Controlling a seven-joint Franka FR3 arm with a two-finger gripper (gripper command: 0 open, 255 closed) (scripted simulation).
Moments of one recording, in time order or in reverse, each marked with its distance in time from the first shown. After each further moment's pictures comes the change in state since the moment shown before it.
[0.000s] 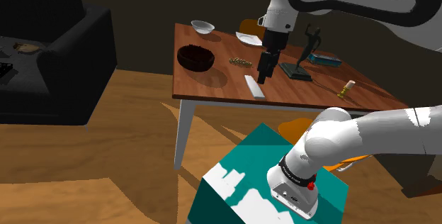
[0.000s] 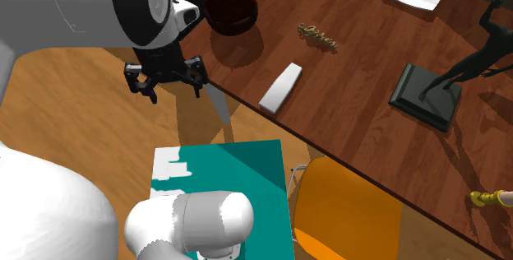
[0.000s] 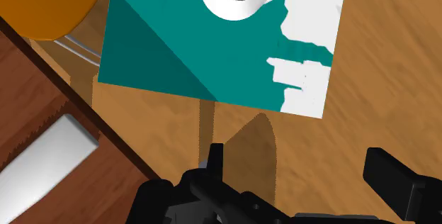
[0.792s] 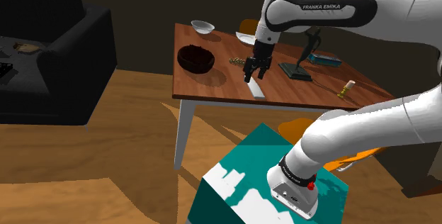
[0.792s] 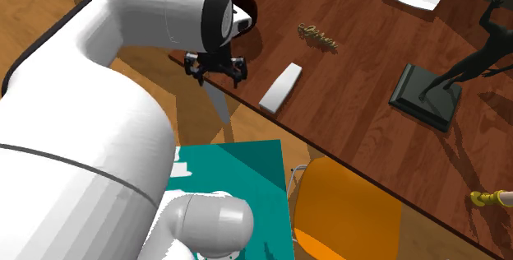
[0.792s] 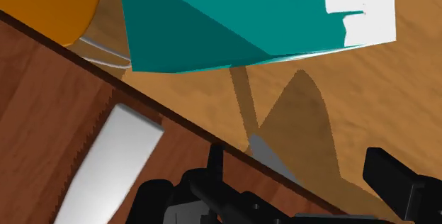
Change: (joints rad) arm -0.139 0.190 -0.067 -0.062 -0.075 0.320 0.092
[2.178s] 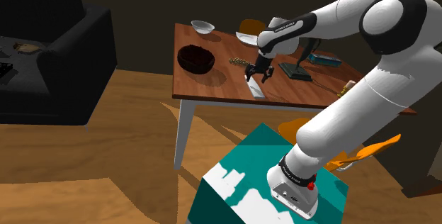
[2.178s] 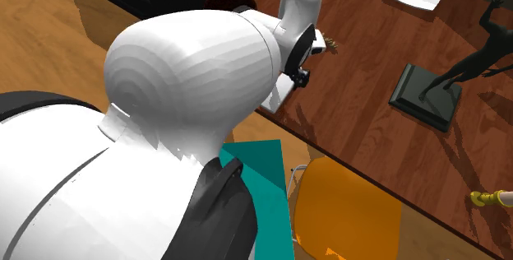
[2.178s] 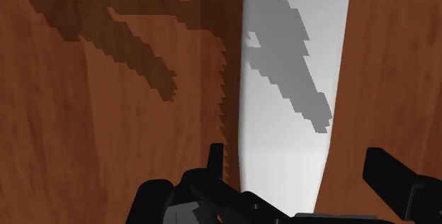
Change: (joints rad) arm -0.214 0.448 -0.166 0.075 -0.062 0.515 0.169
